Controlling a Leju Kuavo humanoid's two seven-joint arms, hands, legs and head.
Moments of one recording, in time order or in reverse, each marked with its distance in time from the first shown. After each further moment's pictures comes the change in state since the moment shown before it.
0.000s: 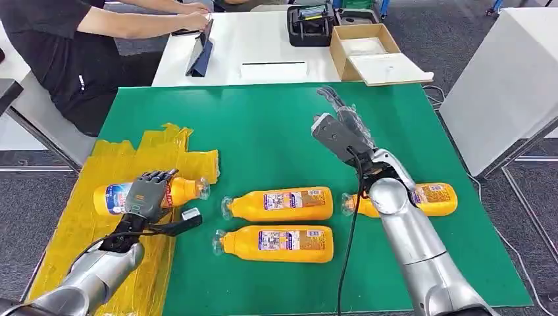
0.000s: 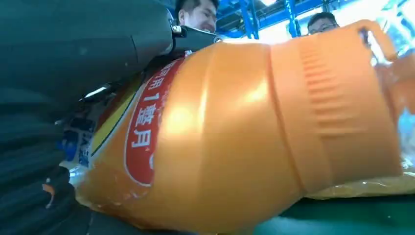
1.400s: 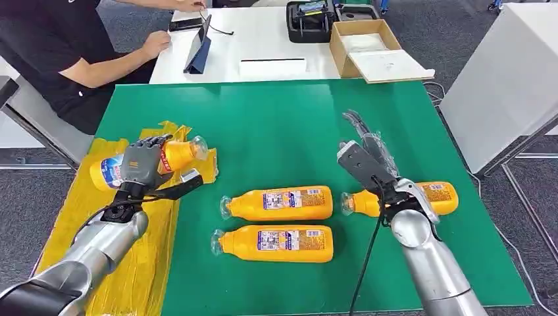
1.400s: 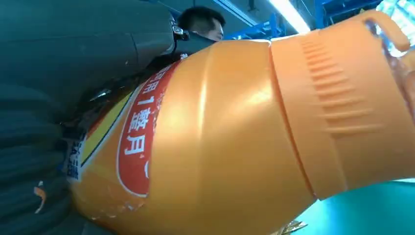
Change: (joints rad) left arm -0.142 -0.005 0.030 -0.088 0.023 0.043 0.119; right arm 0.189 -0.108 -0.036 -0.185 -0.033 -0.030 0.038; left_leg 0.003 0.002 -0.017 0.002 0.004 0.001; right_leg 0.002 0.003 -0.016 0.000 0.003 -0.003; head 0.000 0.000
